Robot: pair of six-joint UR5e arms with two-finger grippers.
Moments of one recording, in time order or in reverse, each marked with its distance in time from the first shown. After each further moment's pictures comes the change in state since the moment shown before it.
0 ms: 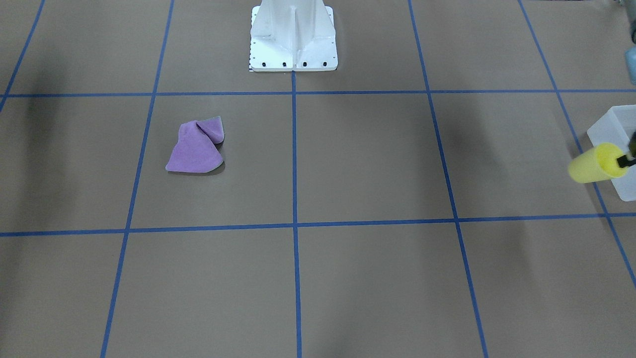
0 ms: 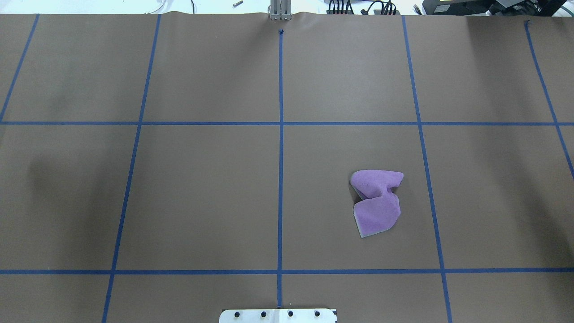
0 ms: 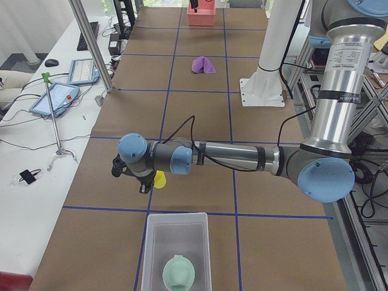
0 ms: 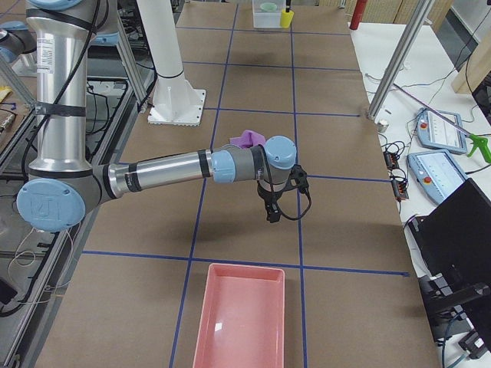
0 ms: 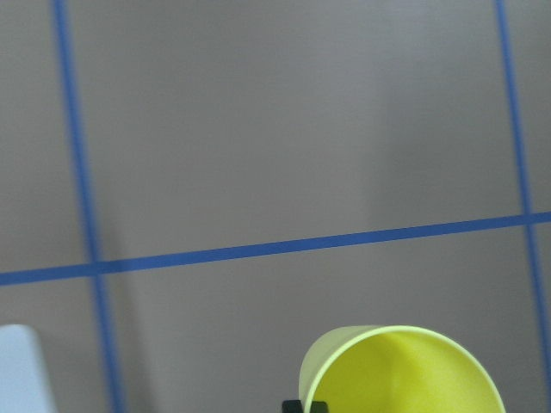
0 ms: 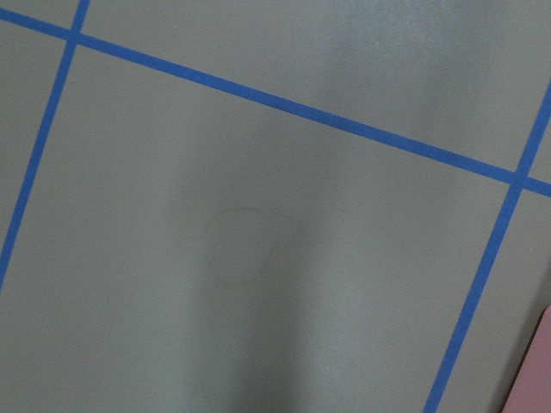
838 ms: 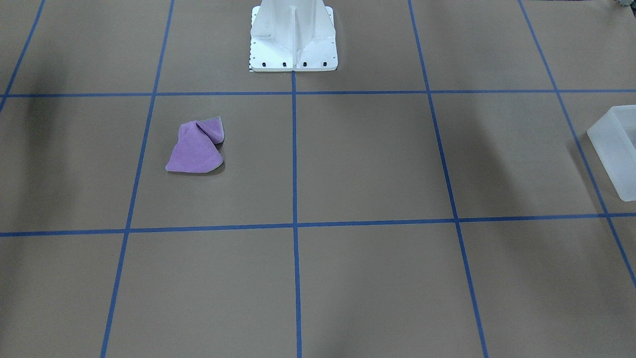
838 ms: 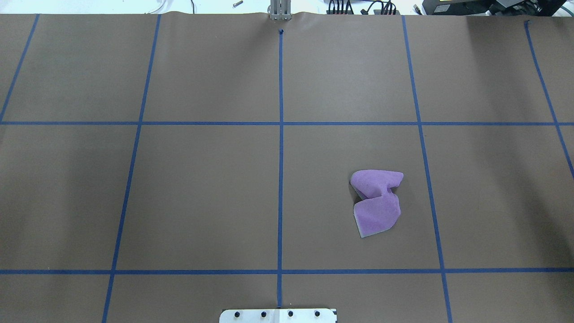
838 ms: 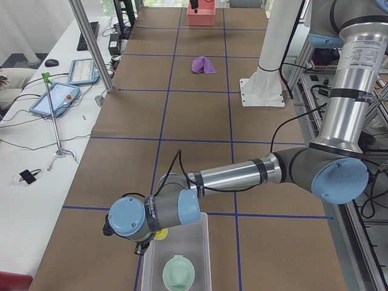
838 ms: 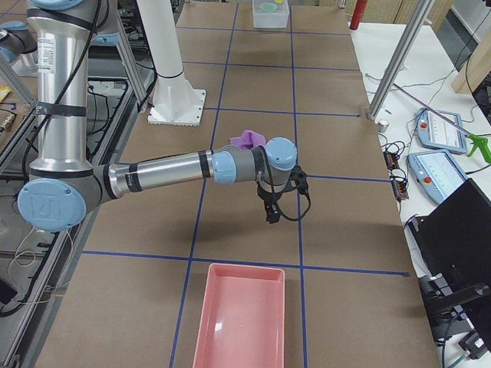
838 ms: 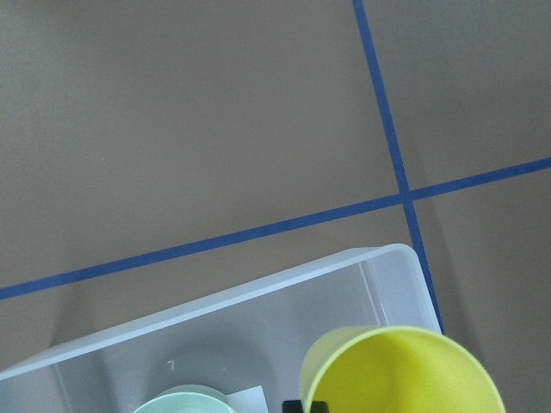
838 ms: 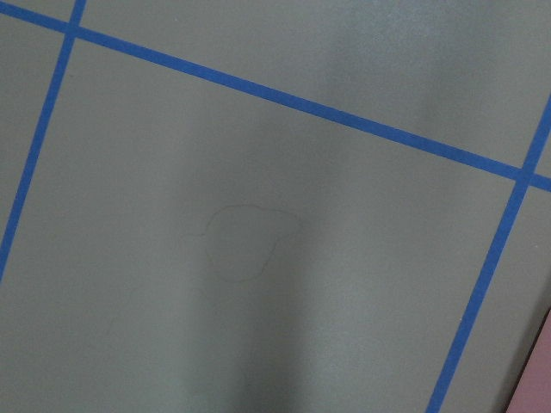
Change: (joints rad) left arm -0.148 0.004 0.238 -0.052 0.022 0.284; right arm -0.008 0.000 -0.004 0.000 0.000 0.000
